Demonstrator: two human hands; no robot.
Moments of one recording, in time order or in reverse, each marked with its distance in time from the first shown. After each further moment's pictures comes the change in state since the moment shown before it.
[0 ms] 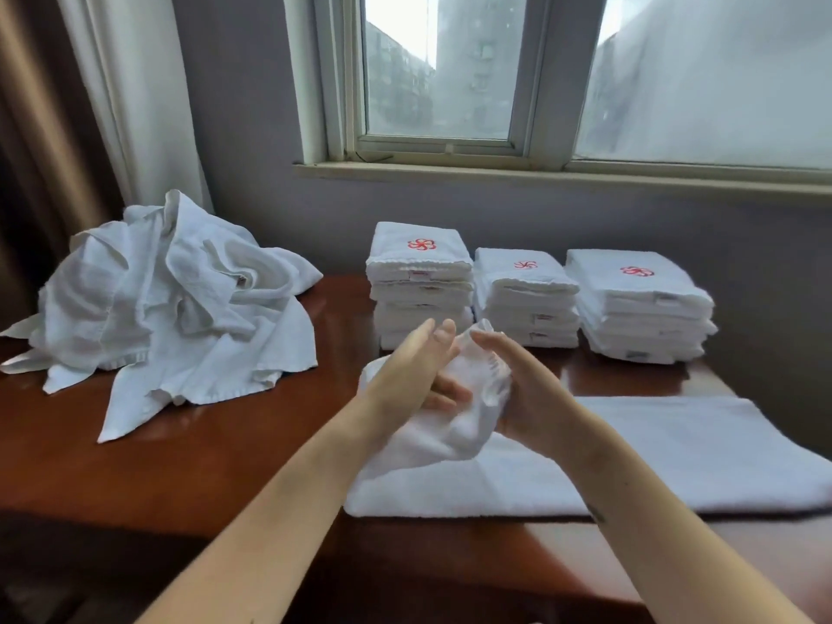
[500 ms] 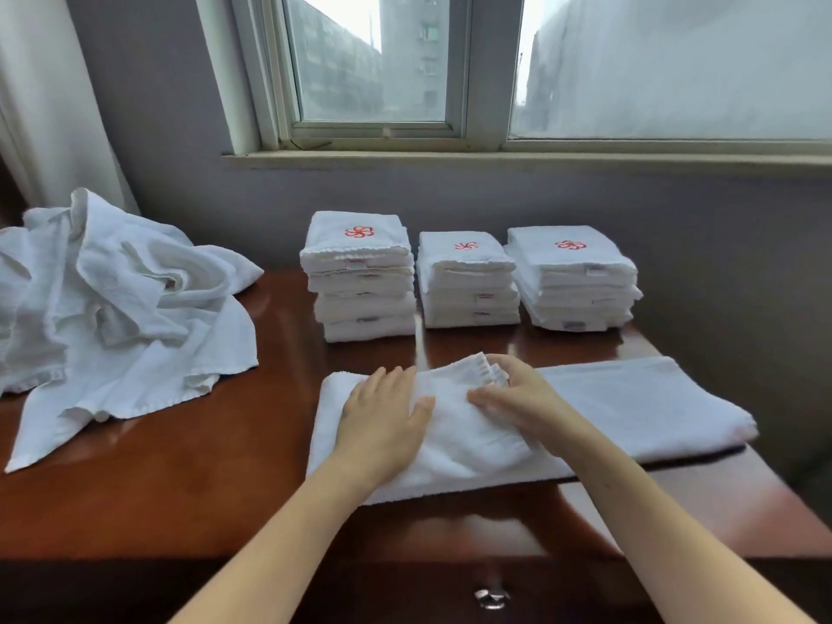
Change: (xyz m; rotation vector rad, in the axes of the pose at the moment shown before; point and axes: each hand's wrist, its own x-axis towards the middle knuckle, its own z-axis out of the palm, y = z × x) left_hand 0.004 -0.068 0.044 1.107 0.031 -0.035; right_hand -0.049 0.023 -0.069 -0.620 0.545 0.066
